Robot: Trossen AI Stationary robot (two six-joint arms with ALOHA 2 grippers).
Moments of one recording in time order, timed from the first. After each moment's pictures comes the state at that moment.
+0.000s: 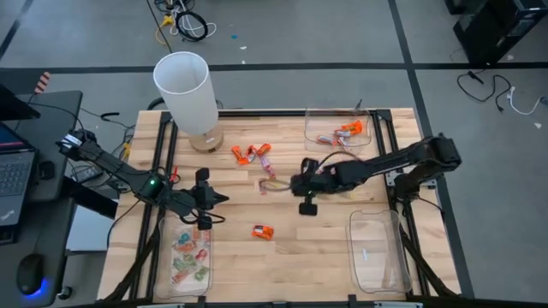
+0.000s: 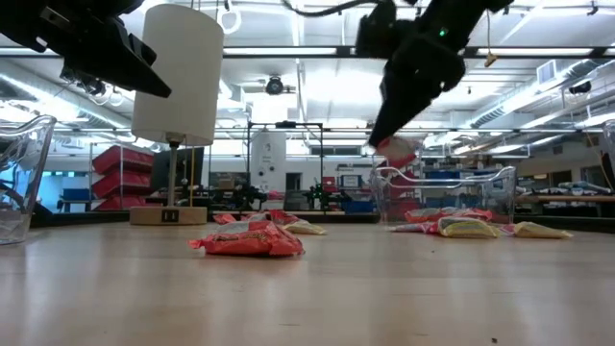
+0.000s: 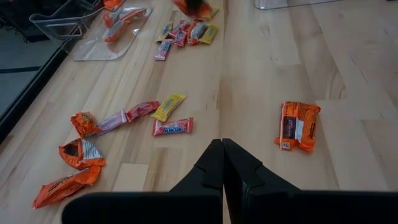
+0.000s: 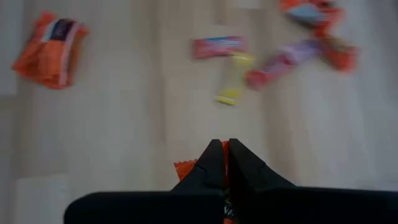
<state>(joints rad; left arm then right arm) -0.49 0.92 0.55 -0.28 -0.57 -0.24 0.11 1.59 1.11 -0.55 0.26 0.12</state>
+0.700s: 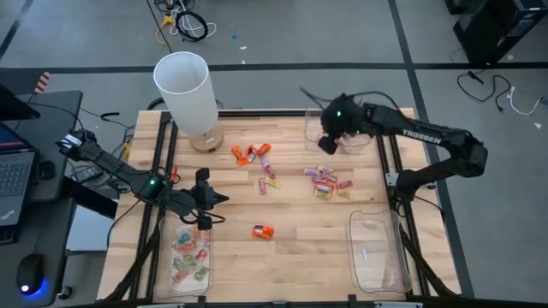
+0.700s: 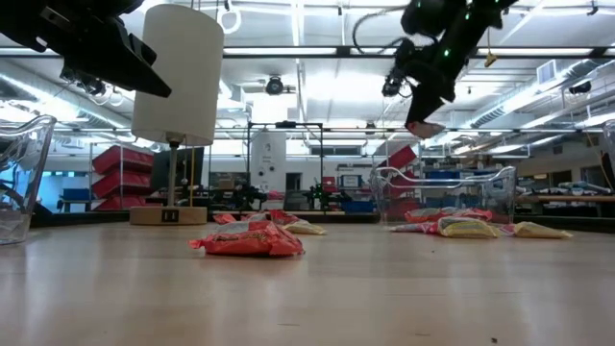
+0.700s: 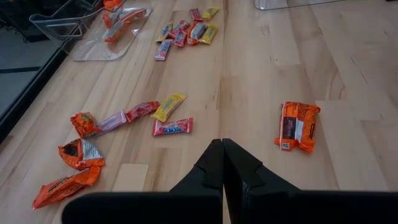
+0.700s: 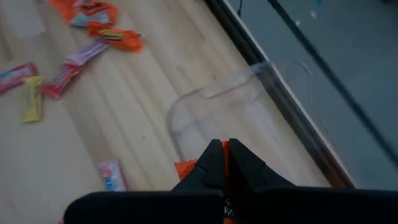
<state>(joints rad) -0.49 0.92 0.55 -0.28 -0.57 -0.24 -0.51 1.32 1.11 -0.72 0.12 -0.03</state>
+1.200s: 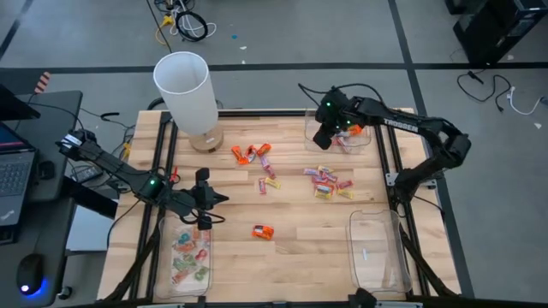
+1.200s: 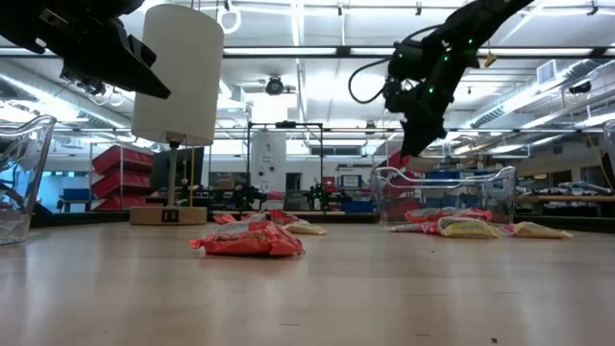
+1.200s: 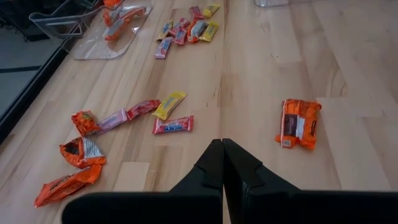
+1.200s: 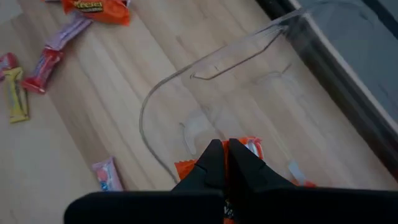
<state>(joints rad) -0.49 0.92 0.55 -0.29 -0.57 -0.24 -0.66 1.51 1.11 -0.66 -0.07 -0.03</state>
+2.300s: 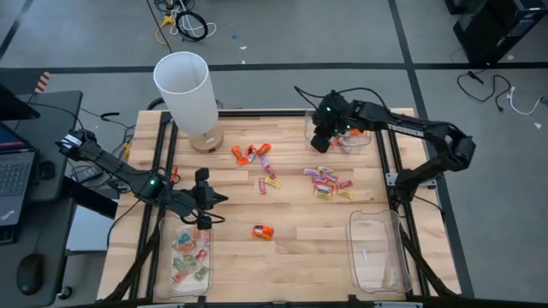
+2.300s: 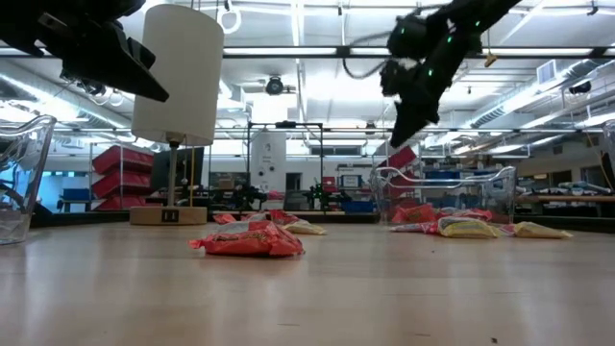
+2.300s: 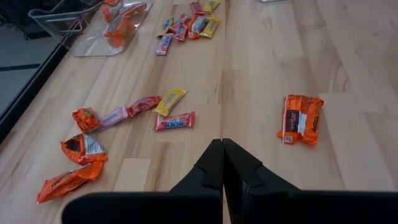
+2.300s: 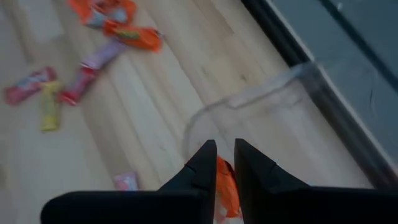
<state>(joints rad) -0.49 0.92 0.55 -0.31 -0.57 -0.24 -0.55 1.44 1.11 -0.62 -0.02 -0.03</state>
